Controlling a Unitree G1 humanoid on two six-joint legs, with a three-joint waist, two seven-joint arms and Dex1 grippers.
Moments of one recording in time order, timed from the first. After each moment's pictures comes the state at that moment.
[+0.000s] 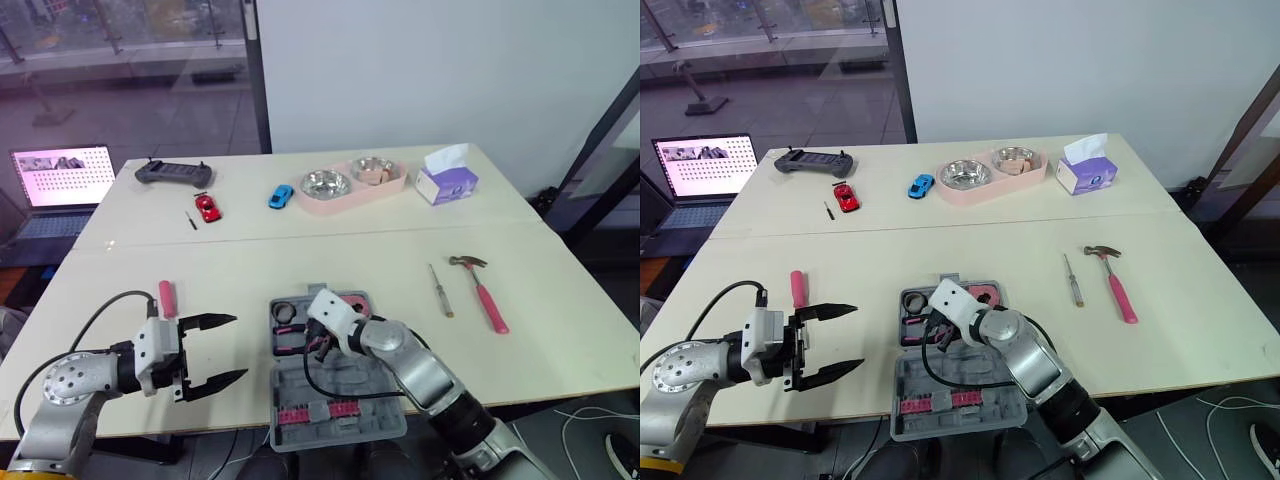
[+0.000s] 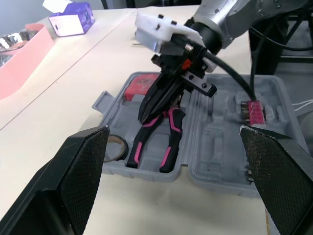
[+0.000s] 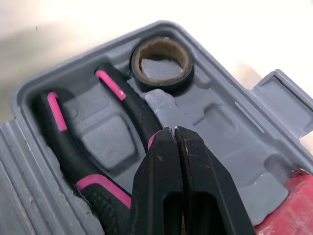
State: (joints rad) left arm 0.13 0.69 0.14 -0.08 -0.46 -0.18 -1.24; right arm -0.31 -0.24 0.47 -0.02 -0.08 0.51 0.52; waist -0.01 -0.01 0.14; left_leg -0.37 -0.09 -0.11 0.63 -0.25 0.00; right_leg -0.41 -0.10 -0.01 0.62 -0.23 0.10
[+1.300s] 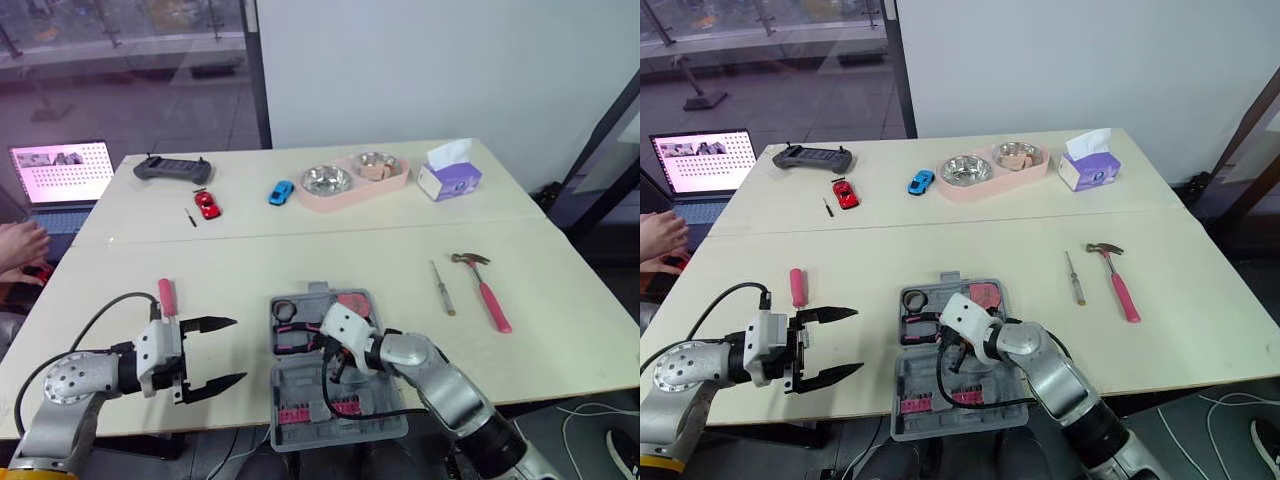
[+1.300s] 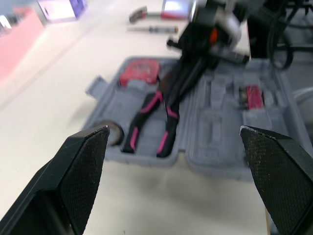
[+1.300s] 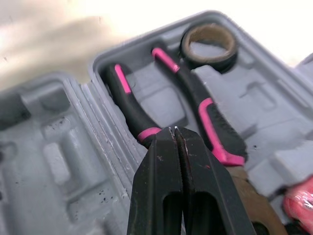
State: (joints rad) left arm 0.12 0.70 0.13 -0.05 -0.41 -0.18 -1.26; right arm -0.23 -0.35 0.41 -0.24 0.00 0.55 0.66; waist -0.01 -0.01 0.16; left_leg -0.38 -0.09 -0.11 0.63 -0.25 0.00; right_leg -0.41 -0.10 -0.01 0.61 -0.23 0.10
